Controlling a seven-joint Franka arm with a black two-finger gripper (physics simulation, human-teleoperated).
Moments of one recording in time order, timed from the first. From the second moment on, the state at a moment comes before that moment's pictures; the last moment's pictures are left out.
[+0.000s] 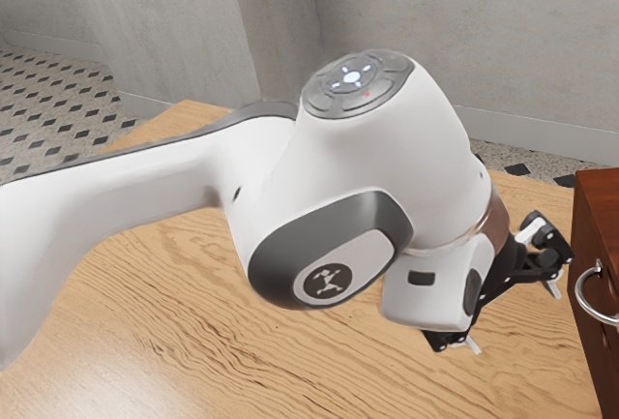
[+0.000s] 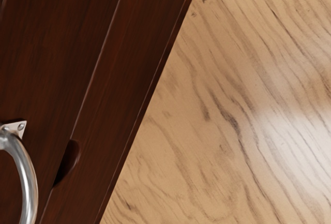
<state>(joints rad) -0.74 0.01 0.19 -1.75 0.08 2.16 1.58</state>
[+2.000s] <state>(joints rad) -0.54 0.09 0.05 -1.77 0.09 2.19 1.72</state>
